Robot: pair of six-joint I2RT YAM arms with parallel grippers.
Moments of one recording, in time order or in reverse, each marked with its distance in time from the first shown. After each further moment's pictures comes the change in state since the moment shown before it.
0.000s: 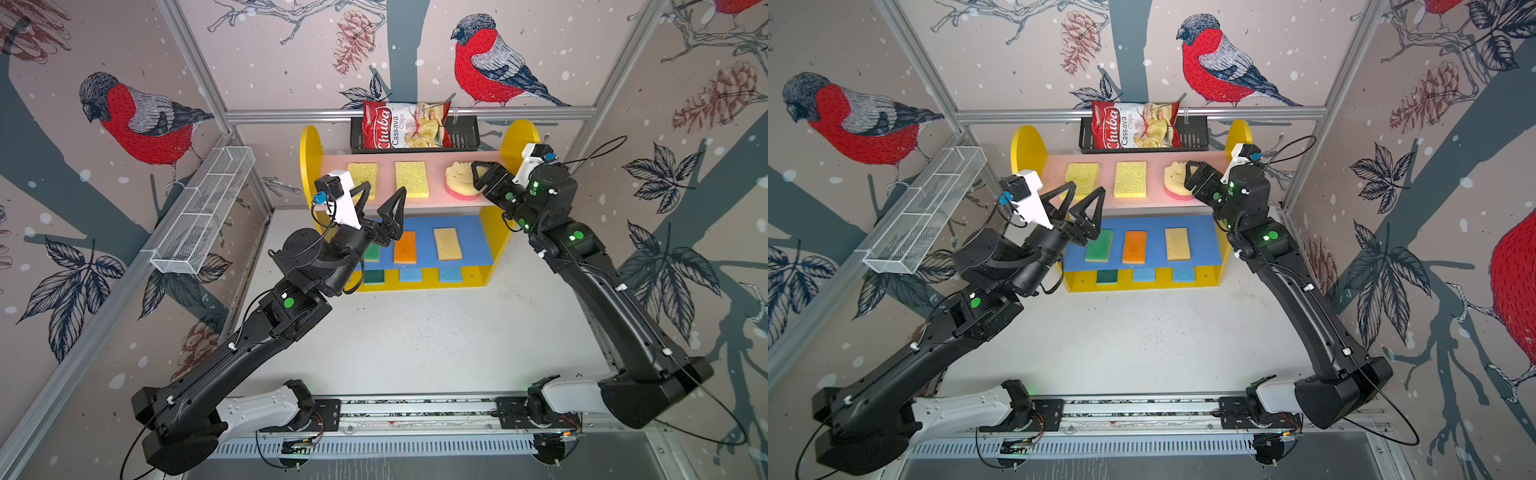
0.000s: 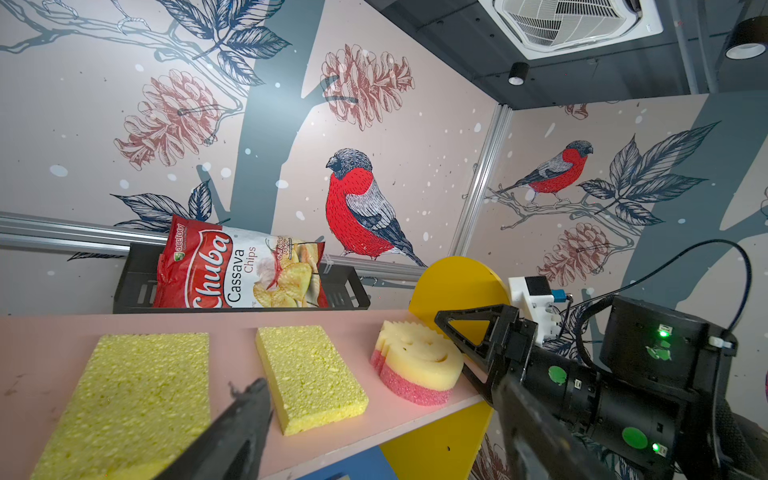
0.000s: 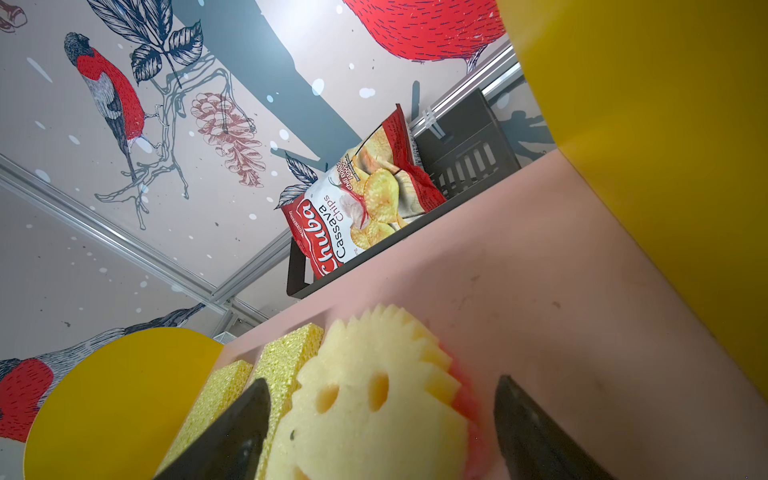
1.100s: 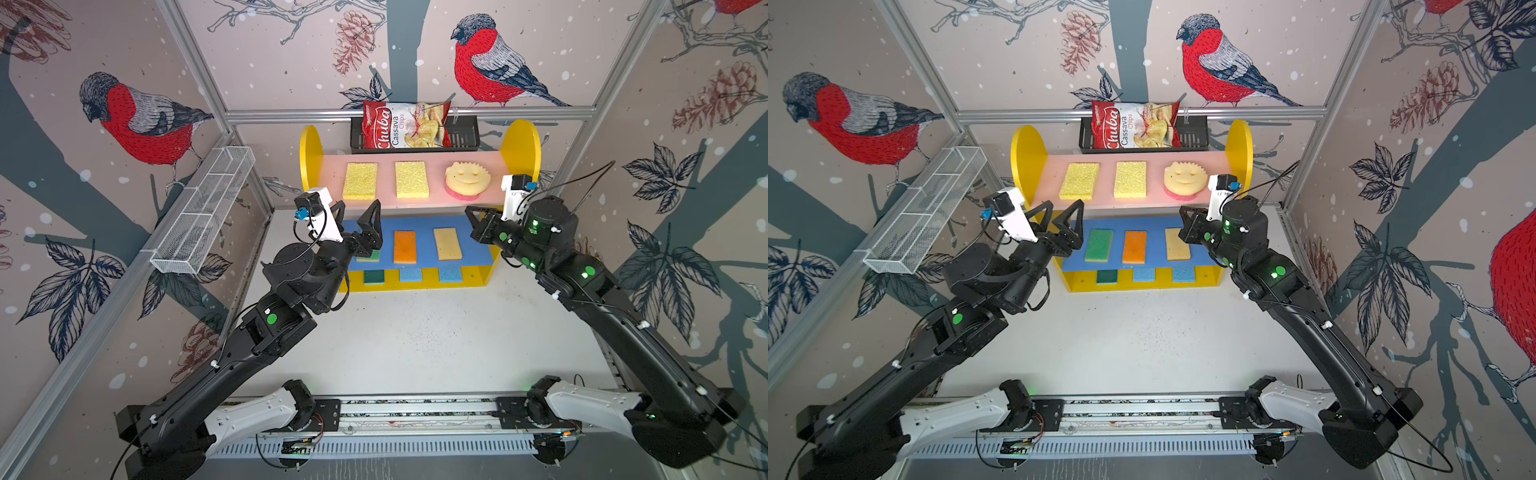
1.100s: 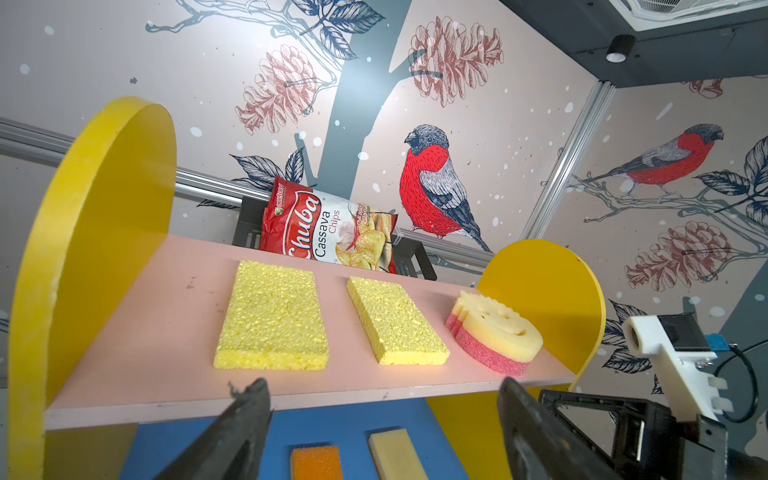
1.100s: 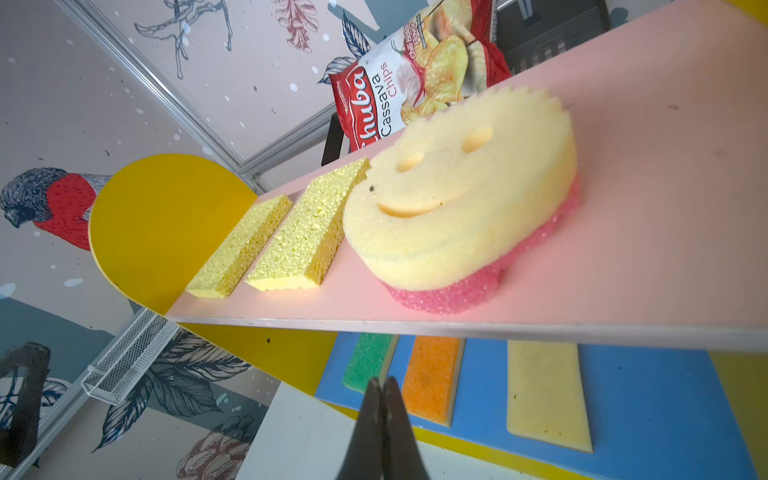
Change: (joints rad) left arm 0.000 -0.114 -0.097 -0.137 -0.203 -0.053; right arm 0.177 -0.196 -0.200 -0.093 -0.056 -0.159
